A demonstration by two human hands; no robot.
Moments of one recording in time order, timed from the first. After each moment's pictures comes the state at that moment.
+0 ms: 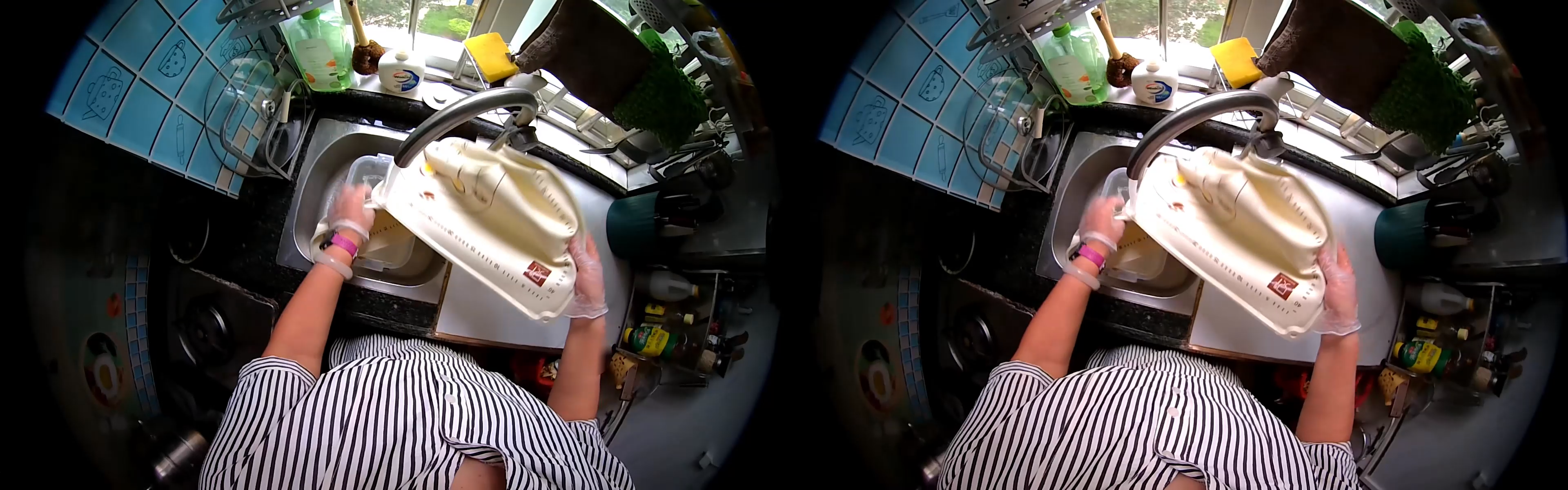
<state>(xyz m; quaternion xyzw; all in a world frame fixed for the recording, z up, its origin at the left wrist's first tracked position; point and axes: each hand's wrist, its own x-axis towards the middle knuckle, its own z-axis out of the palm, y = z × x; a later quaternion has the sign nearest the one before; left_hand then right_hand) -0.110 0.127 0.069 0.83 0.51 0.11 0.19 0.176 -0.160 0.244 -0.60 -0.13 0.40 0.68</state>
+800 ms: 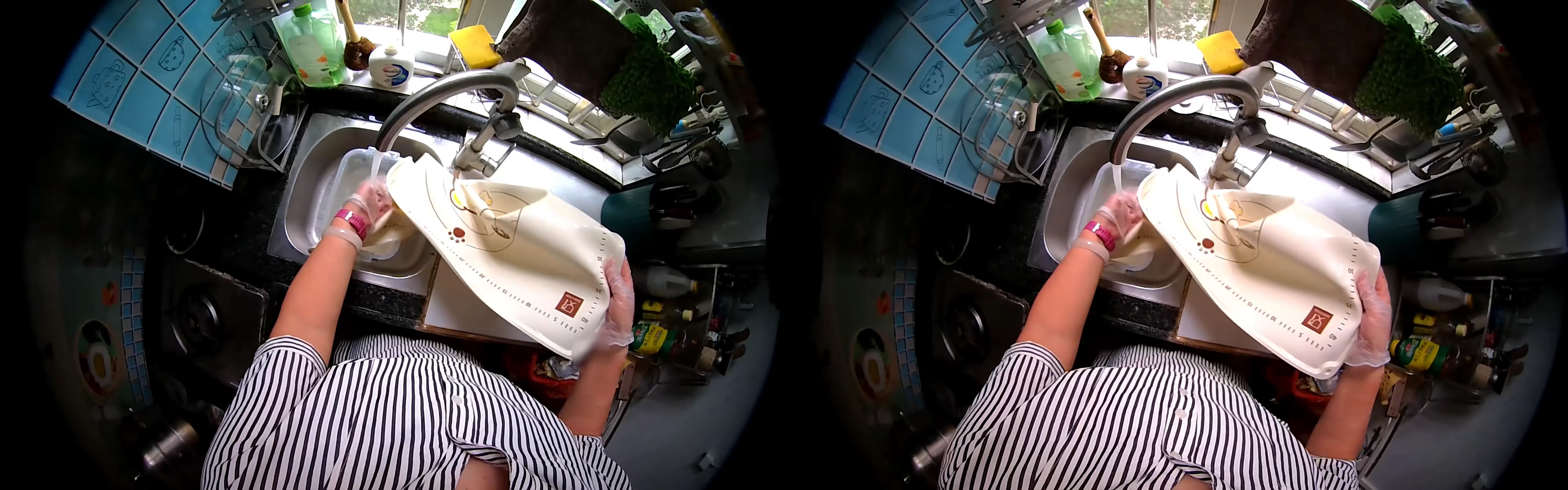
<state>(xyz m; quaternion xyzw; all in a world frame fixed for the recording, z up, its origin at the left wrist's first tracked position) -0.059 0.148 -0.016 0.28 0.35 0.14 0.88 0.186 -0.231 0.295 -0.59 -0.11 0.36 0.71</state>
